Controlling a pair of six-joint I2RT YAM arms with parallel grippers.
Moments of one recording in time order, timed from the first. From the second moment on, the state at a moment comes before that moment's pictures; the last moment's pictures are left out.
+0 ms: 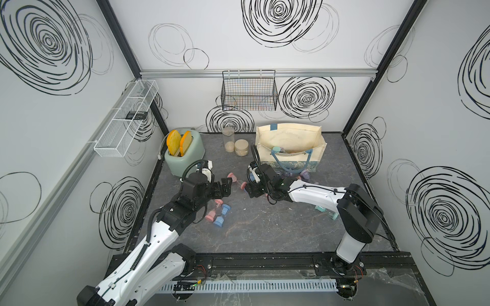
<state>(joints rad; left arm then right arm) -0.44 0.81 0.74 -0.44 -0.02 -0.52 0.88 1.76 1.11 -0.16 0.09 0.34</state>
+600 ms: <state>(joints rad) -0.44 0.78 0.69 -0.44 -0.04 -0.54 0.88 1.91 1.19 -0.16 0.21 0.50</state>
